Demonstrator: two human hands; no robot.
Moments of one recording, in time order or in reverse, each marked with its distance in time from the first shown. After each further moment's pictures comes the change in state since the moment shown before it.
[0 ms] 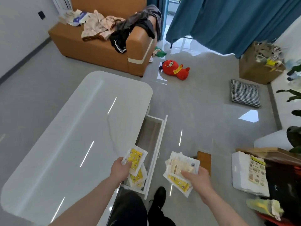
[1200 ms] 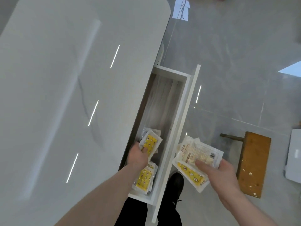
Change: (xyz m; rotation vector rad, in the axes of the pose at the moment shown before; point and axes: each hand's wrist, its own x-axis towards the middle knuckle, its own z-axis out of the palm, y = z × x) left_hand 0.332 -0.161 0.201 0.334 -0.041 -0.154; right_hand 0.318 0.137 0.105 0.006 0.025 0.208
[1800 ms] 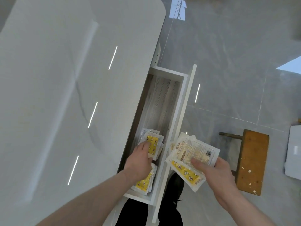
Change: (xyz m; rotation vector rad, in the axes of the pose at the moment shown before) left_hand -0.035 0.009 -0.023 0.450 -0.169 0.501; right_hand -0.010 -0.013 0.006 0.092 -0.063 0.013
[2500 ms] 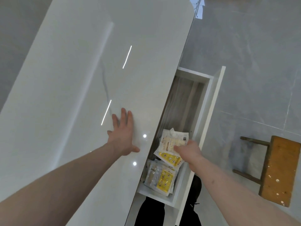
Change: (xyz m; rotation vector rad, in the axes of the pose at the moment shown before) left_hand 0.006 -0.081 -0.139 0.397 -0.016 -0.284; right_hand 0.066 -0.006 0.153 -0.281 -0.103 0.114
